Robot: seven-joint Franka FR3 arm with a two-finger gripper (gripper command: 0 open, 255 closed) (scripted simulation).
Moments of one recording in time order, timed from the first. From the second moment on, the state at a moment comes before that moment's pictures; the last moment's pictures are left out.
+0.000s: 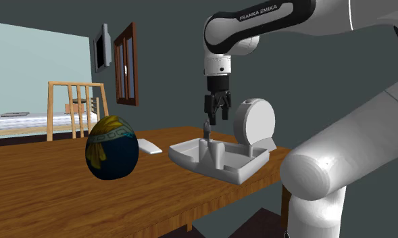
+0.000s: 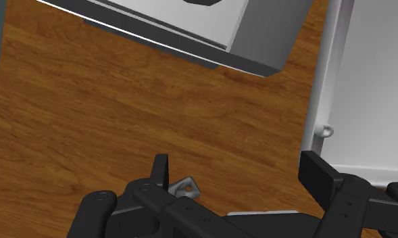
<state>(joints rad) -0.01 -0.81 0.04 -2.44 -0.07 1.65 -0.17</state>
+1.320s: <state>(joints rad) -0.04 -0.48 -0.08 -2.28 -0.05 1.80 -0.27</state>
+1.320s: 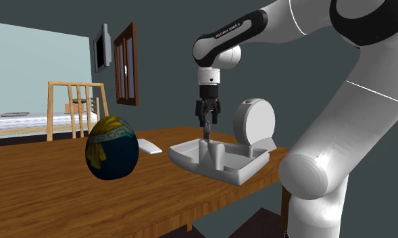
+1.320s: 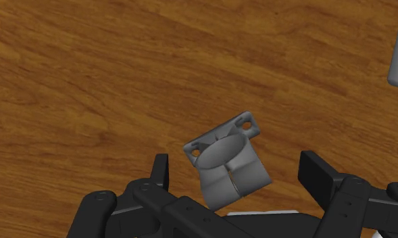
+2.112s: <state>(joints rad) -0.04 -0.48 -0.08 -2.28 -0.05 1.80 -0.27</state>
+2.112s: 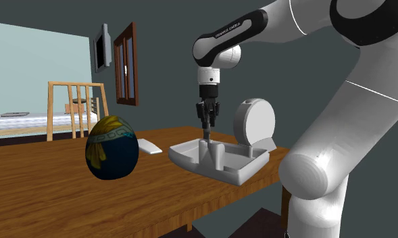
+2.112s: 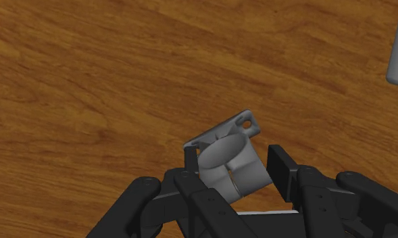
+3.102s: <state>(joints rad) -0.04 -0.47 -0.08 -2.13 -0.05 1.66 -0.27</state>
